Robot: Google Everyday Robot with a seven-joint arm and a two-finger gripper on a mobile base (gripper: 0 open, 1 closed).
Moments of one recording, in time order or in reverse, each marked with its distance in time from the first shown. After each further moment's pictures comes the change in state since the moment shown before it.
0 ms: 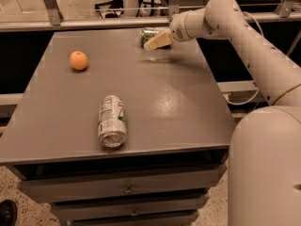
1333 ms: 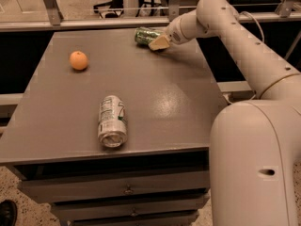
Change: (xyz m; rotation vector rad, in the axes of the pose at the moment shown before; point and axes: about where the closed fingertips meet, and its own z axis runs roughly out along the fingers) arm 0.027 -0.007 0.020 -0.001 0.145 -0.036
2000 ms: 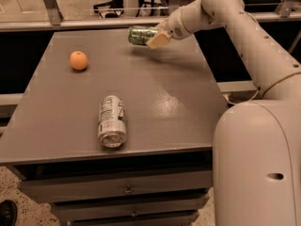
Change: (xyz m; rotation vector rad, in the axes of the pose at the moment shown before) arm -0.026 0.036 -0.027 -0.144 -0.019 -0.138
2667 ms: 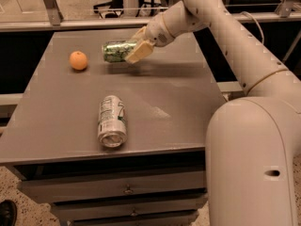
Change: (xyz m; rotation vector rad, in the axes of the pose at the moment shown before) arm -0.044 0.101 0.025 -0.336 -0.071 -0.124
